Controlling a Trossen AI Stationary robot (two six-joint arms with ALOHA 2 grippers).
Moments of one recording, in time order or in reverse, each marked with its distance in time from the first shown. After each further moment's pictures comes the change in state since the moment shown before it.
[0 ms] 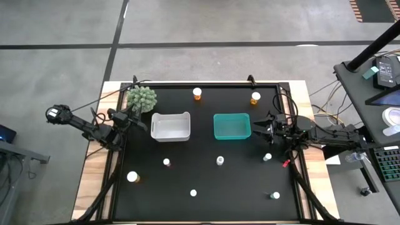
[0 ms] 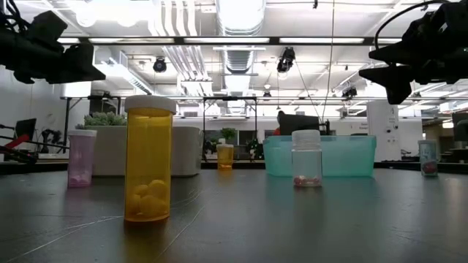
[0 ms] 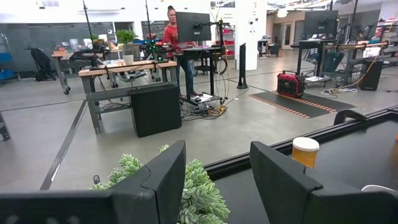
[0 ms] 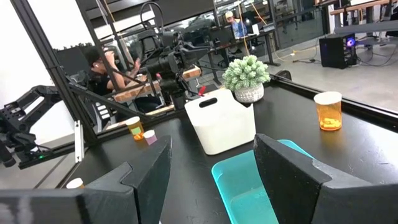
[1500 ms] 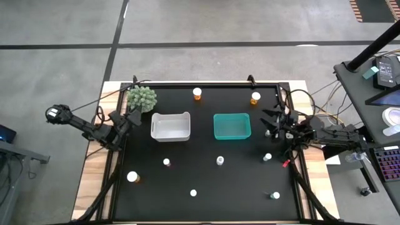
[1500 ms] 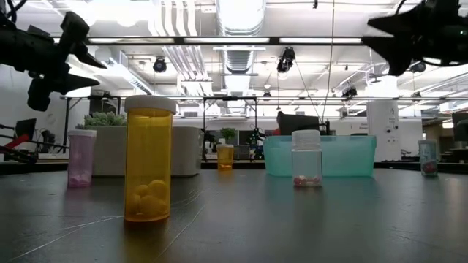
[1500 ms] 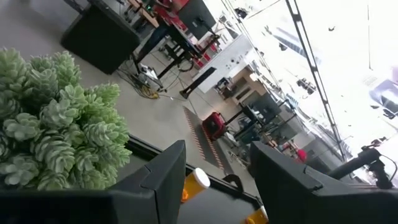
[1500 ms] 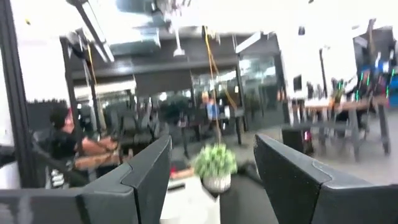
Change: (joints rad) left arm 0.000 0.015 0.003 0.019 0.071 -0.889; right arm 0.000 0.002 0.000 0.342 0.158 -0.222
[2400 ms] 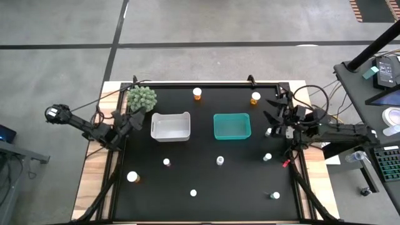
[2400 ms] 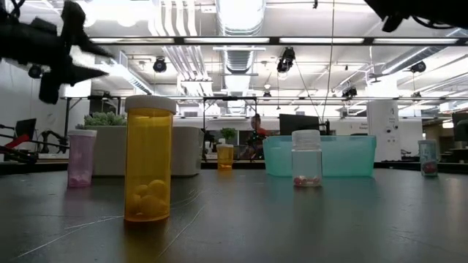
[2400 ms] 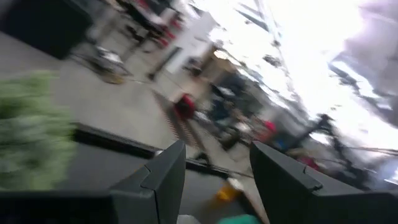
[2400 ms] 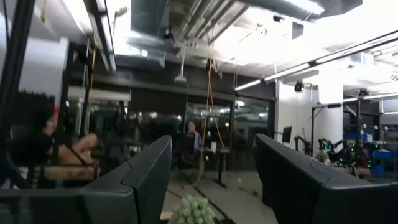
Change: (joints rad) left arm 0.000 0.009 0.042 0.004 0.219 0.063; right arm 0.000 0.361 0.238 0.202 -0.033 -0.249
